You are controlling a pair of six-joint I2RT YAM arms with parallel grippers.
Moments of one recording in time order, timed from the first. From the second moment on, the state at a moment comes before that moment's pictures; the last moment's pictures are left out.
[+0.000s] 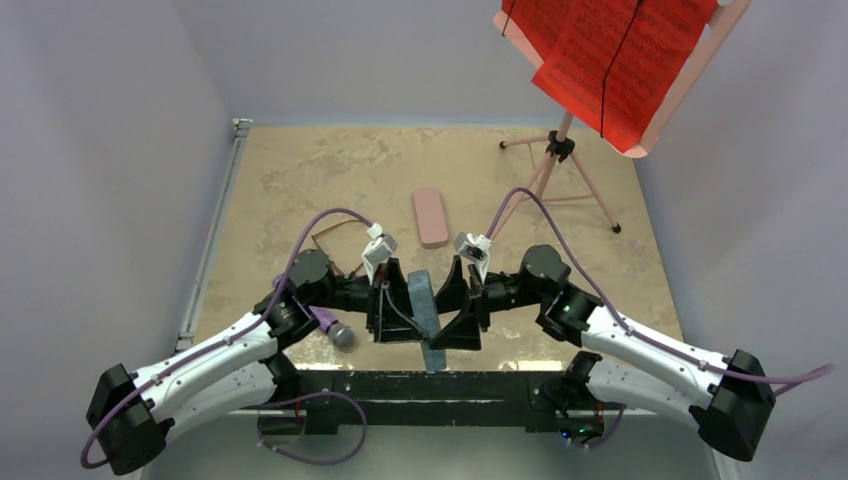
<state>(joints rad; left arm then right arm) -0.82 0.84 0.51 0.36 0.87 -0.72 0.87 0.91 0.56 0.34 -0.88 0.61</state>
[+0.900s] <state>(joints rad) -0.72 0.78 0.44 0.37 0.98 -0.49 0.88 0.76 0.52 0.30 -0.72 0.67</state>
